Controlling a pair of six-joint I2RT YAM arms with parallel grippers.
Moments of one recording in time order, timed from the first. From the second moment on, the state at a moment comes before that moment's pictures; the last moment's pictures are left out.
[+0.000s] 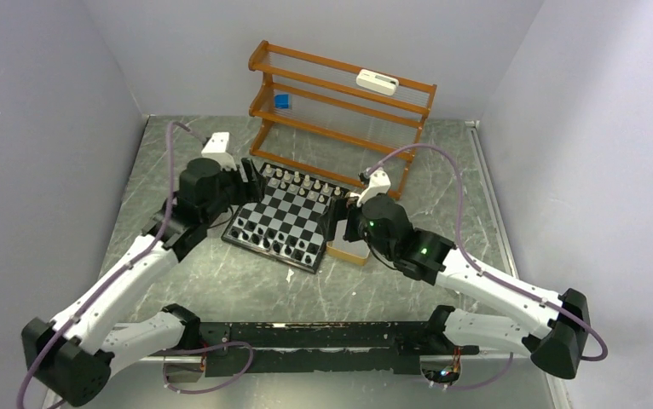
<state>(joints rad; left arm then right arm) -0.52 1.03 0.87 -0.22 -0.19 -0.40 0.95 1.01 0.81 -0.20 0.32 0.52</state>
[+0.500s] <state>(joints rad) -0.53 0.61 0.85 -0.37 0.15 -0.40 0.95 0.96 0.96 -0.49 0.44 0.66</state>
